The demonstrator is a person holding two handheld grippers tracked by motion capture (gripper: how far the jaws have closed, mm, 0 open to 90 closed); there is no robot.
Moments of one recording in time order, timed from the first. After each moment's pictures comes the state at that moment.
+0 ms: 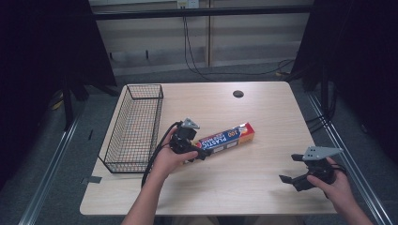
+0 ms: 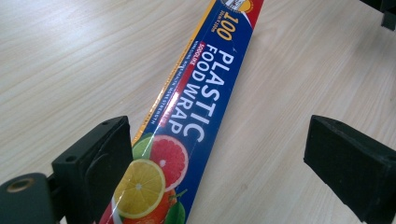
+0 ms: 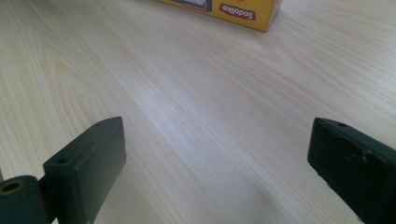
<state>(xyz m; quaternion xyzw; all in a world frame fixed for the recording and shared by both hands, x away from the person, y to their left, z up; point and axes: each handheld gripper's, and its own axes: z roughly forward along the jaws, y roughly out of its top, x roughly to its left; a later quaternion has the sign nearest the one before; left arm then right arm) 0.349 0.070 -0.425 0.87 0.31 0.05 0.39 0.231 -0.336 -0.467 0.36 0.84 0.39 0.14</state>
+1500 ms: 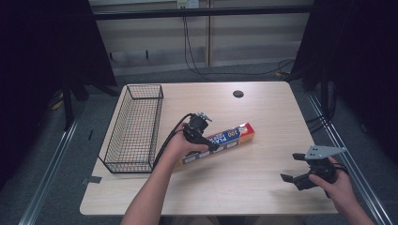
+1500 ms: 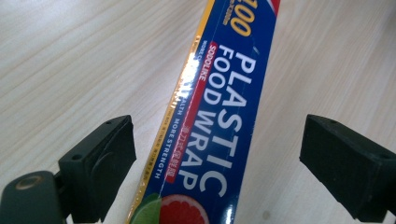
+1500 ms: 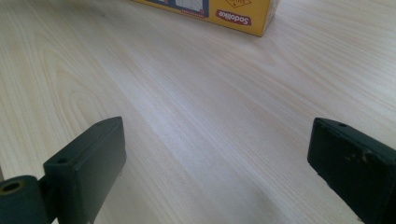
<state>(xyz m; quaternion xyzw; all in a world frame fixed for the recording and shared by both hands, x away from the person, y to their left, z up) 0.393 0.035 -0.440 0.91 0.28 0.00 0.31 0.231 -0.340 -0.464 0.37 0.83 0.40 0.14</state>
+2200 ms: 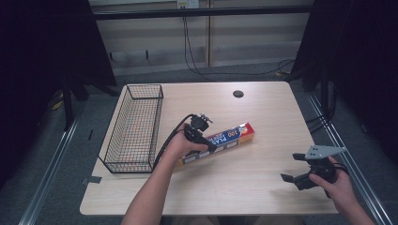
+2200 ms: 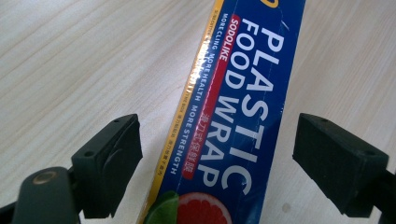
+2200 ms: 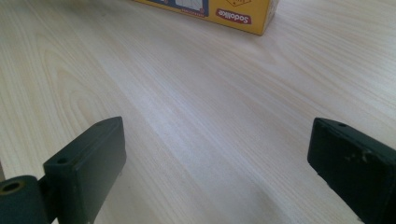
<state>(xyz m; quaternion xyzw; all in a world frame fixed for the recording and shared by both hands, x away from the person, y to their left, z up) 0.400 0.032 -0.449 0.92 0.28 0.00 0.27 0.232 -0.341 -0.465 0.37 0.83 0.40 0.14</state>
